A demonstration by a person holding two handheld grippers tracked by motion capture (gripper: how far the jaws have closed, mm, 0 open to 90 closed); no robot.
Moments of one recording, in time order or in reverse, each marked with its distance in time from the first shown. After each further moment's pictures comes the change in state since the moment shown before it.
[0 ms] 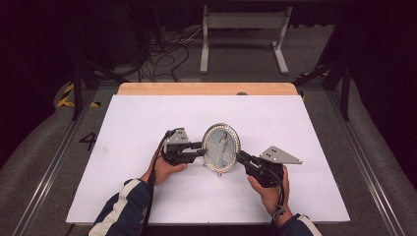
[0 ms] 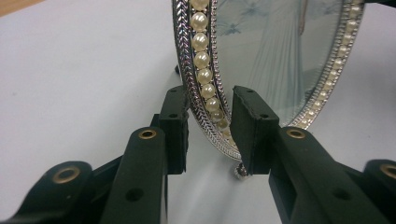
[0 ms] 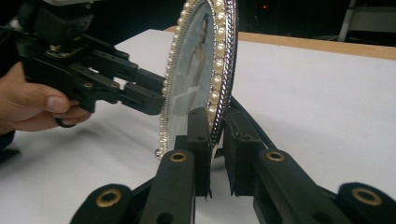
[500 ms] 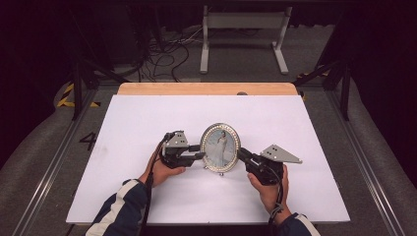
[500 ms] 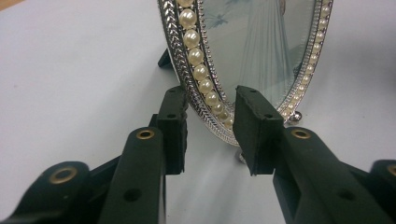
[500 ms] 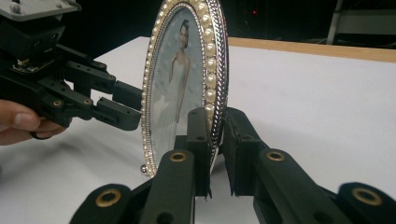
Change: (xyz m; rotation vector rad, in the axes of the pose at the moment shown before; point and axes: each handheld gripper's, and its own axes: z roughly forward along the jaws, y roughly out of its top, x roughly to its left) left arm -0.006 -0.002 -0.004 0.045 0.016 0.030; right arm -0.003 -0.001 0.004 -0.027 -0.030 0.025
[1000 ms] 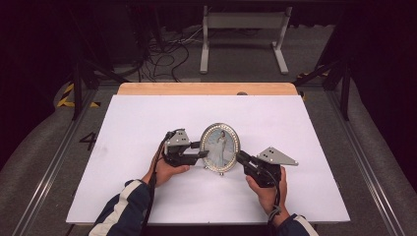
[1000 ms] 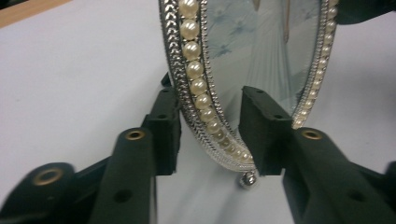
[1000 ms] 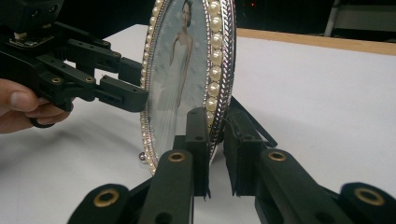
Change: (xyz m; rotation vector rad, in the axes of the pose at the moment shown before) left arm 0.000 0.004 0.005 -0.054 0.028 -0.024; right arm 0.005 -0.006 0.002 0.034 -0.019 -0.028
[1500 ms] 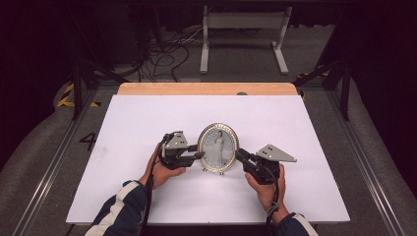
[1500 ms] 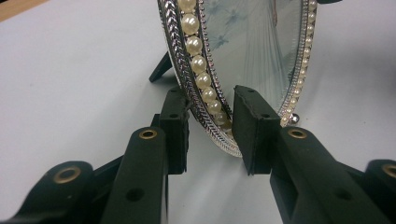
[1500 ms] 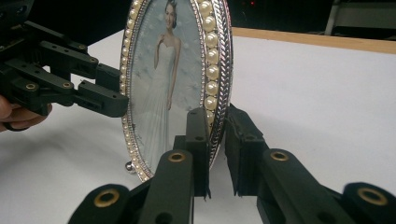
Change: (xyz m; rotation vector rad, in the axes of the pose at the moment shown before) left arm -0.008 0.000 -0.011 0.058 0.018 0.010; right arm -0.004 0.002 0.008 0.004 0.000 0.005
